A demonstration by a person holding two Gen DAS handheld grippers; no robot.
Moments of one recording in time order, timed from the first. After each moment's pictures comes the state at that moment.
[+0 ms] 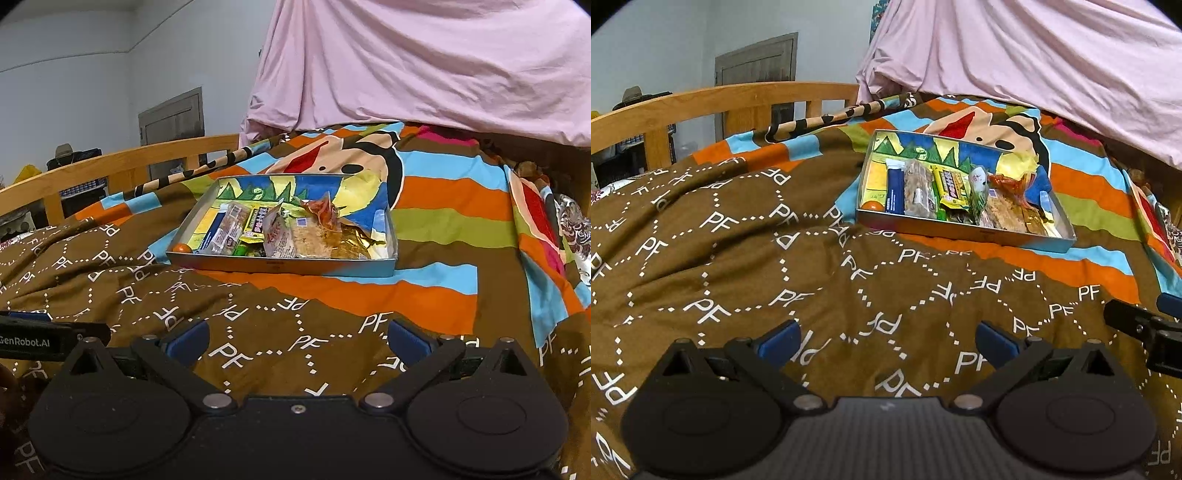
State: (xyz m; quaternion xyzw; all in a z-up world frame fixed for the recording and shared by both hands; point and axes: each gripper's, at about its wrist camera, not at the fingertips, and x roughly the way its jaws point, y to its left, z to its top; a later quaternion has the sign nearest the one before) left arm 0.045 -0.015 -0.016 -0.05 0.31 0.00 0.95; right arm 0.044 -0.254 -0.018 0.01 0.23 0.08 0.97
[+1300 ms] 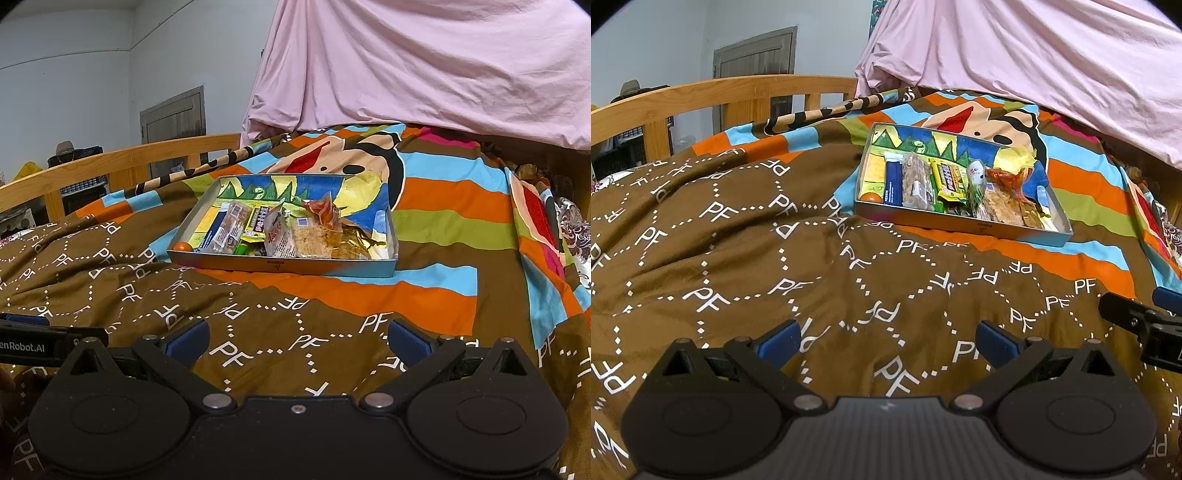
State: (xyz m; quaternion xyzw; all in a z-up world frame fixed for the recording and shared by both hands) left arm 0.041 -0.016 -0.019 -0.05 0.32 0.00 0.95; right arm 0.042 -0.253 -0.018 0.00 0.23 0.08 0.97
